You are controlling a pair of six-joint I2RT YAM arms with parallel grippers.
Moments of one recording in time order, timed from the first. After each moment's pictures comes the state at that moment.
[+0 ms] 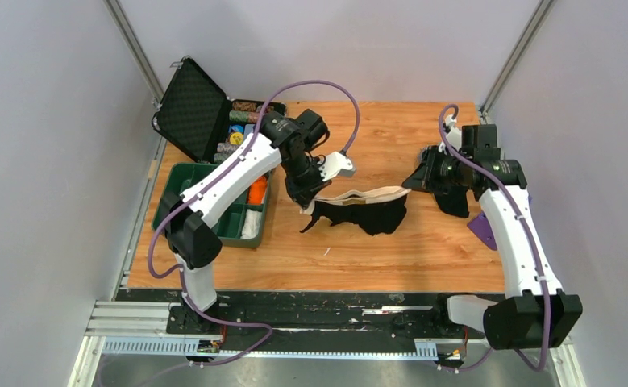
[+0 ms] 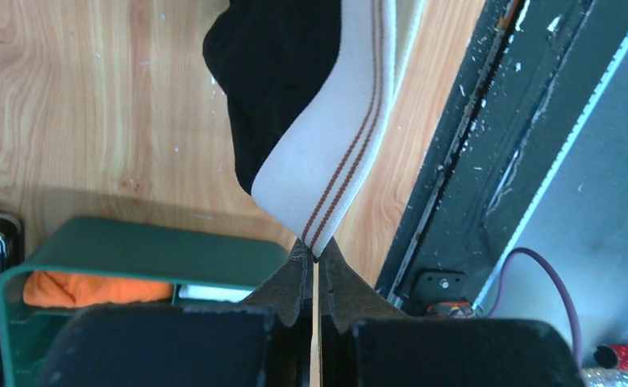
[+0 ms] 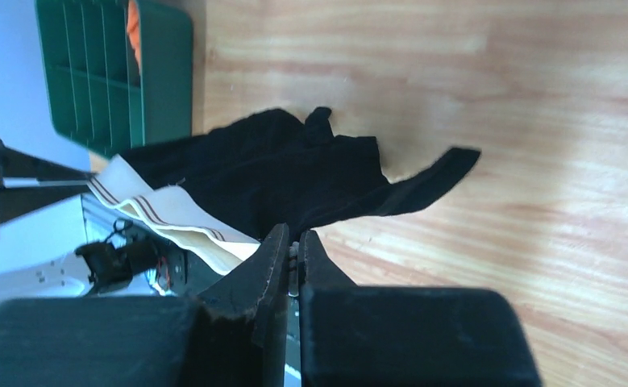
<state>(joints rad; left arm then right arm) -0.73 1.85 1.93 -1.42 0.36 0.56 0.04 1.24 1.30 -0.91 -0.49 0.34</state>
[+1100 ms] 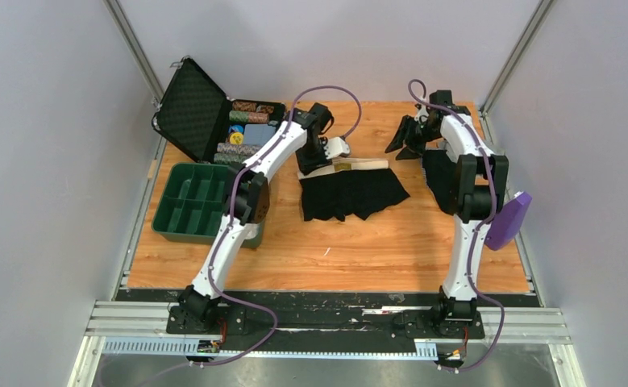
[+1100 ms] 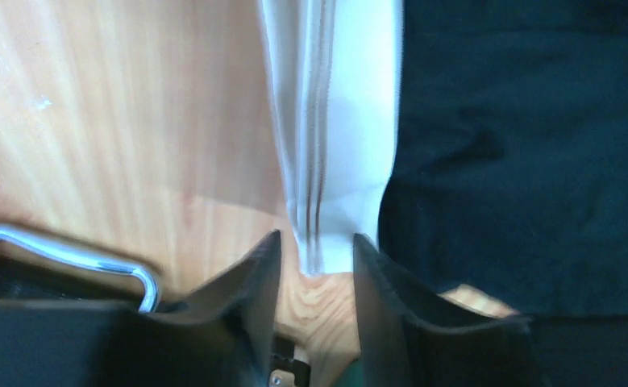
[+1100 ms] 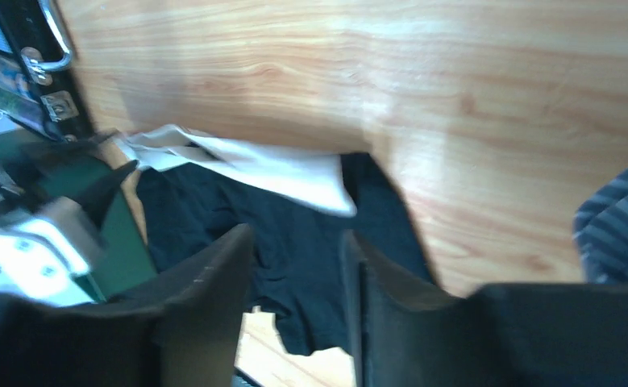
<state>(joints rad) -0.54 2.60 2.52 -1.29 0.10 0.84 -0.03 2.24 1.95 -0.85 -0.55 0.33</state>
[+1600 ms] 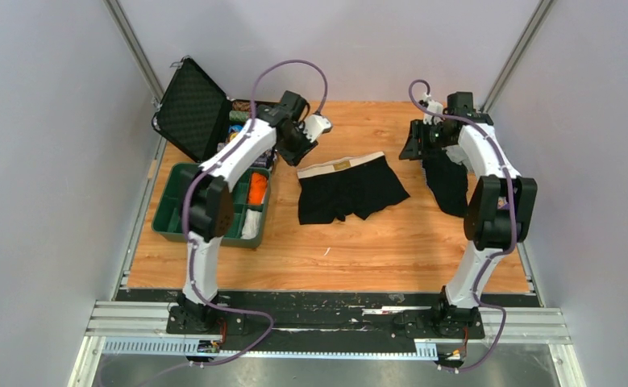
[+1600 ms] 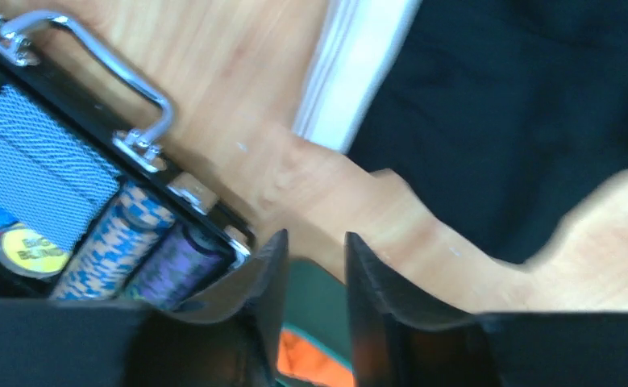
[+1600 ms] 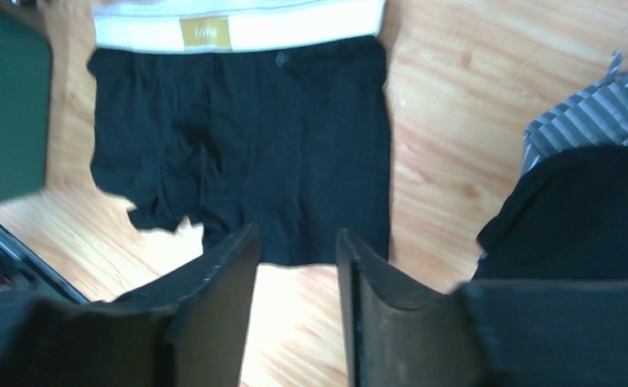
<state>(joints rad) -0.49 2.18 2.04 -0.97 0.04 0.50 -0.06 1.96 1.70 -0.80 -0.58 -0.06</state>
